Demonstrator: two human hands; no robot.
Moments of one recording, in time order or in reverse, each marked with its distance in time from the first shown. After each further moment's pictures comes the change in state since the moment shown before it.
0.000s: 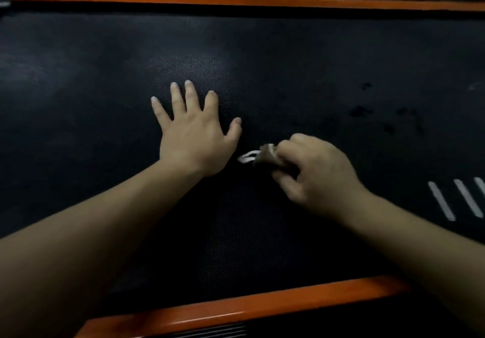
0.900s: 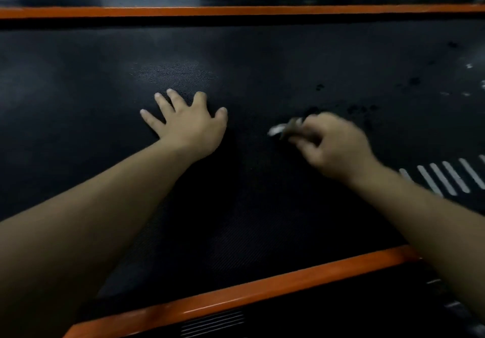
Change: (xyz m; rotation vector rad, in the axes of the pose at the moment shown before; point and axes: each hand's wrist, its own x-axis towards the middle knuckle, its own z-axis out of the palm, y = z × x) left_hand 0.020 0.067 -0.014 -0.168 -0.188 -0.140; right_hand -0.017 0.105 -0.040 -0.122 0.108 0.201
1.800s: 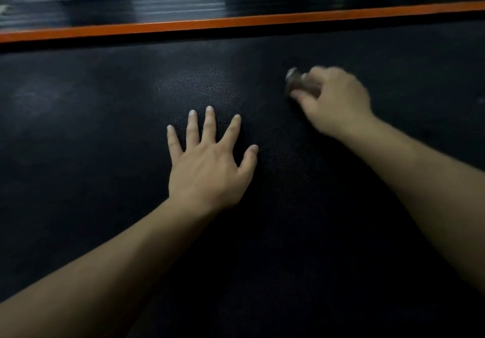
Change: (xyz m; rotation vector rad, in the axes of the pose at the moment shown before) left_hand 0.004 0.003 0.030 0.165 0.155 0.192; right_hand 0.137 0.028 0.033 0.076 0.079 0.137
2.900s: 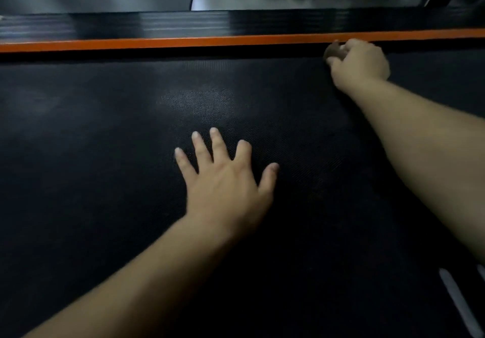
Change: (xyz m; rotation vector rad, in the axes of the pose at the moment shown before) left_hand 0.008 0.039 -0.005 -0.008 -0.112 -0.064; right_hand 0.115 0.061 -0.006 -0.043 0.123 0.369
